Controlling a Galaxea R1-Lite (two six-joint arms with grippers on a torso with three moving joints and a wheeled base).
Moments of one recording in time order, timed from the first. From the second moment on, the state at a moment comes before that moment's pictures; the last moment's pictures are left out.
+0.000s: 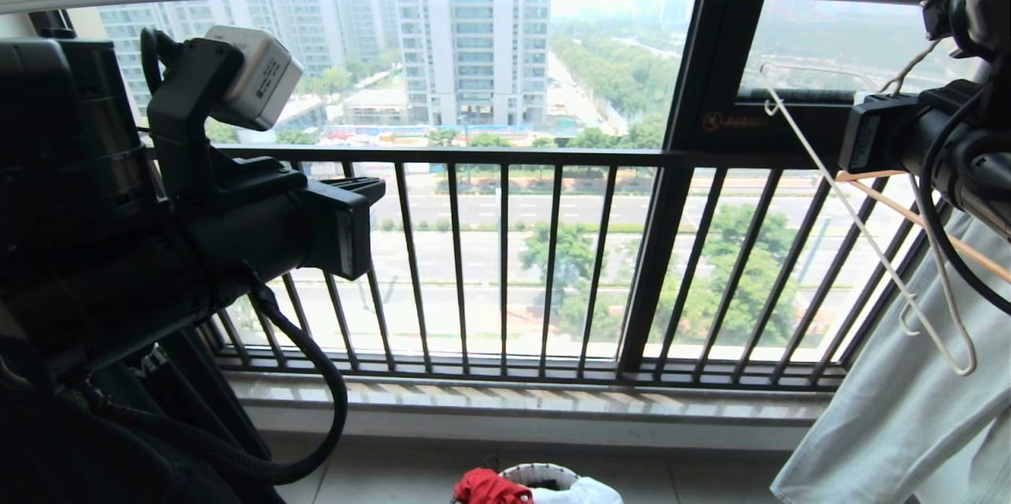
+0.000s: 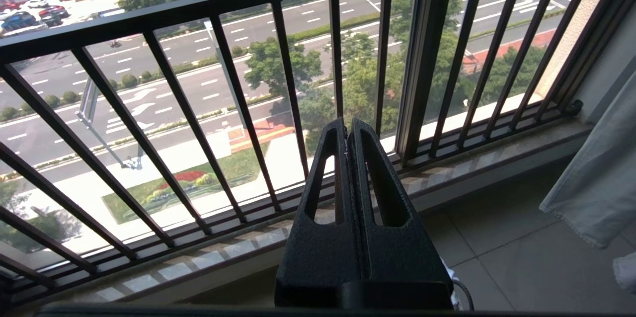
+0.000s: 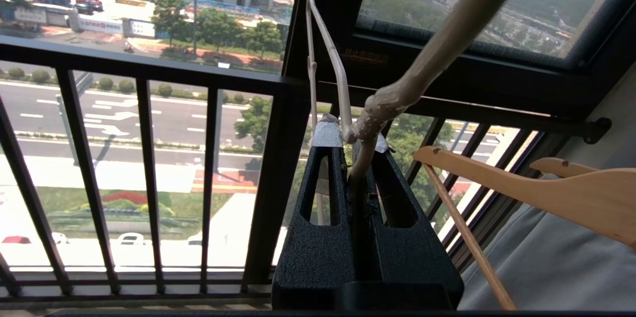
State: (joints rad) left arm -0.65 1.35 -0.91 -0.39 0.24 0.06; right arm 0.25 1.44 -0.98 -0.61 -0.45 -0.26
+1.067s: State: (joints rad) left arm -0.64 1.36 -0.91 -0.39 0.24 0.05; right arm 0.21 1.47 -0.95 -0.61 -0.42 -0.28
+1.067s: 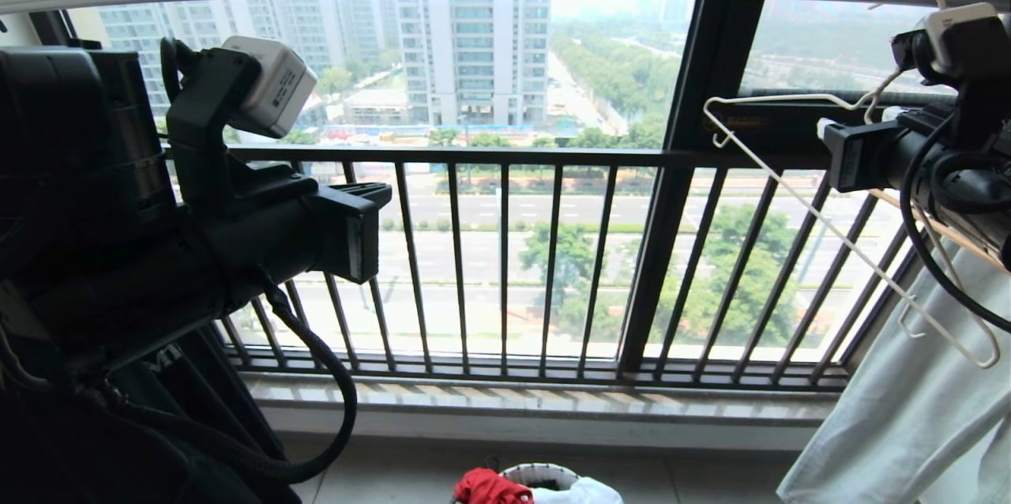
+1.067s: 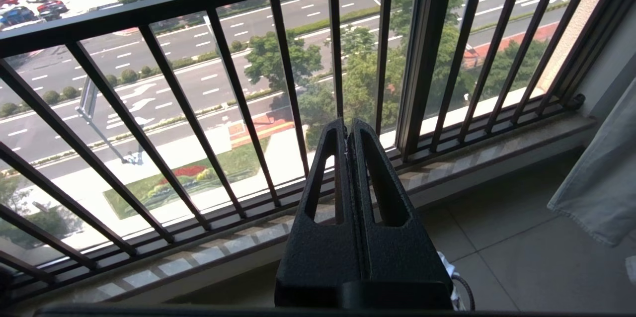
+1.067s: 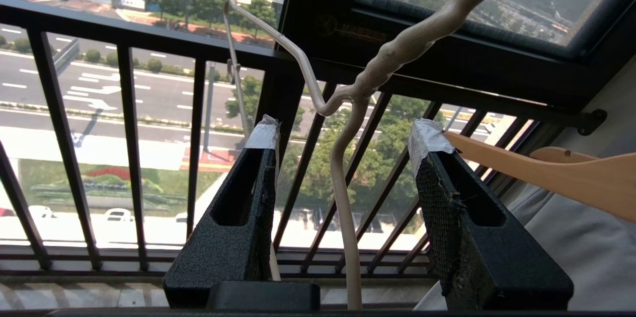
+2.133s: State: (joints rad) left arm -0.79 1.42 -0.86 -0.39 0.24 0.03; right arm 0.23 0.68 -0.77 -0.21 -0.35 -0.28
